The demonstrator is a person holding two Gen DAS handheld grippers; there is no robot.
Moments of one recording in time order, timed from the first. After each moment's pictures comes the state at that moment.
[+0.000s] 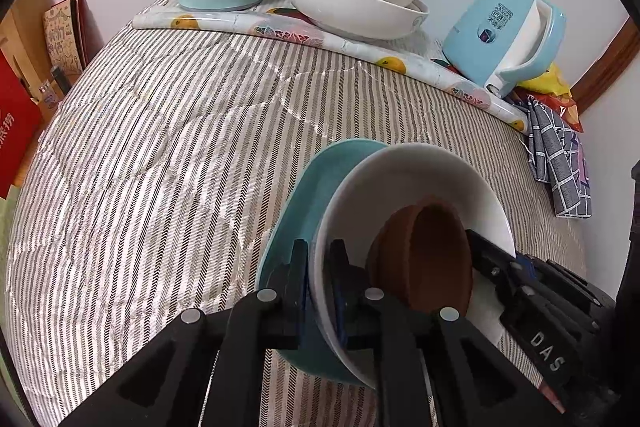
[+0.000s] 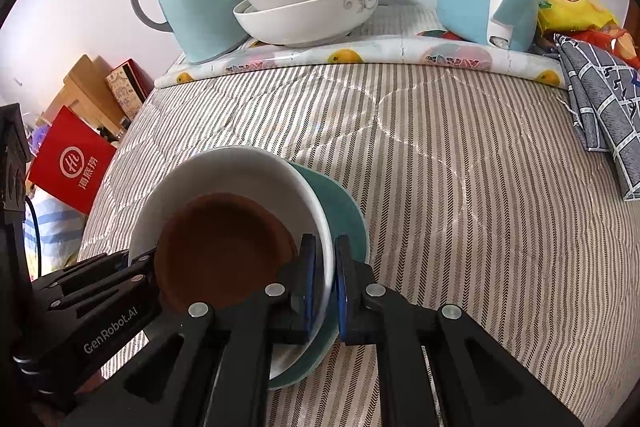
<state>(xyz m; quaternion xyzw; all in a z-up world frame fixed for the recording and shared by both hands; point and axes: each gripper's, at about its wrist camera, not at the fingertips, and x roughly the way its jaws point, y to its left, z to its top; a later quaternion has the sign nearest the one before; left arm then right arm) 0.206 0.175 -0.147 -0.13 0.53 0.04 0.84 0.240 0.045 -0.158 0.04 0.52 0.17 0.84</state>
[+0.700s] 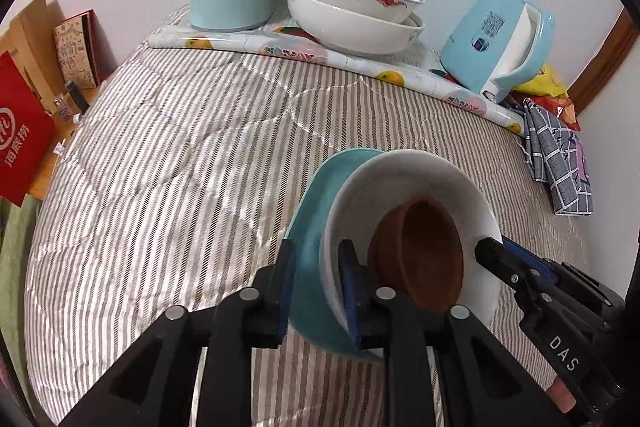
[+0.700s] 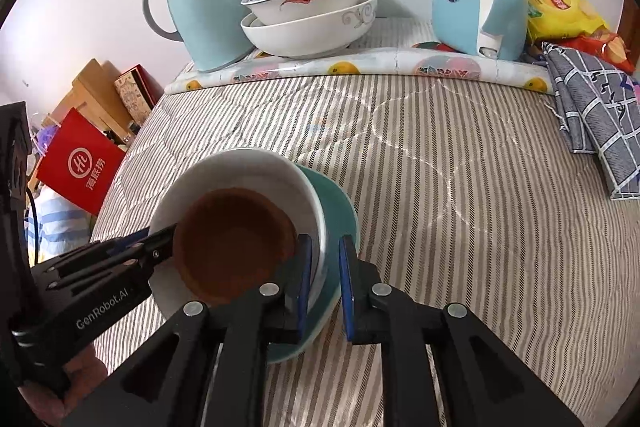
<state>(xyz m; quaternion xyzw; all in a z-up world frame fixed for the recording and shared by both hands) 0.187 0.174 -0.124 -0.12 0.51 0.05 0.85 0.220 0.033 -0.139 0.03 0.51 0.17 0.84</state>
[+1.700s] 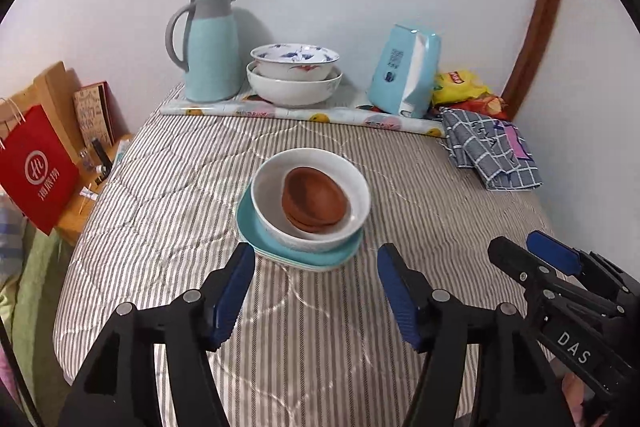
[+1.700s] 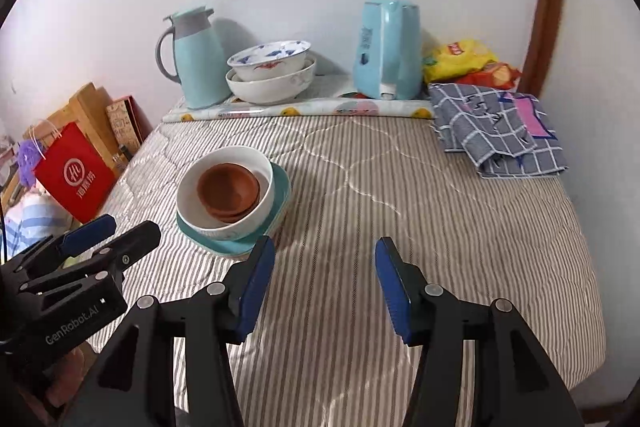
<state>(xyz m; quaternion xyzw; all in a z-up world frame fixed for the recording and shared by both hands) 0.067 0.094 -0.037 -0.05 0.41 0.03 0.91 0.084 -0.044 -0.051 0.01 0.42 0.09 0.90</state>
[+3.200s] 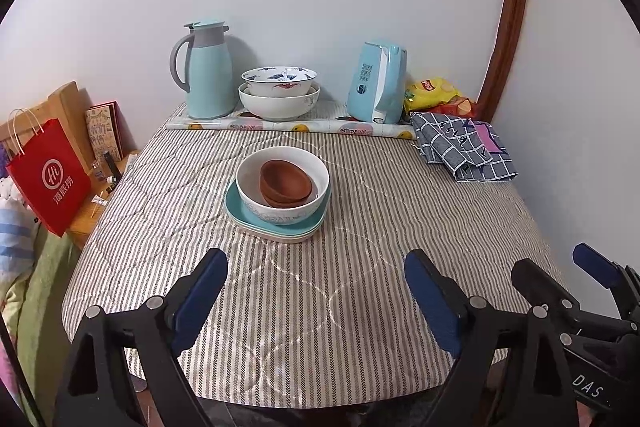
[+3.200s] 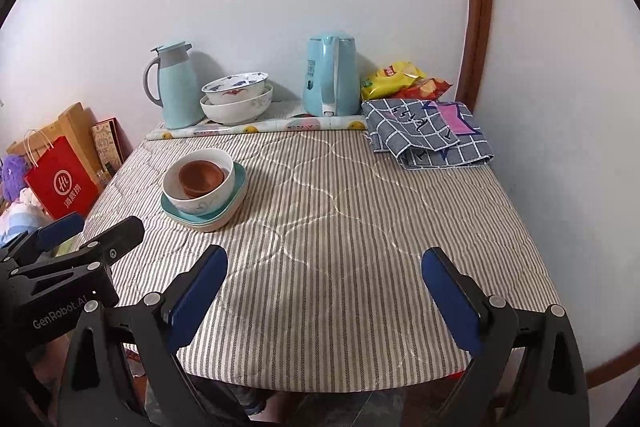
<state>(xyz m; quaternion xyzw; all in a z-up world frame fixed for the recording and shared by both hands) -0.003 0.052 -0.016 -0.03 0.37 0.03 0.93 -0.014 -0.097 -0.024 0.00 0.37 0.03 0.93</state>
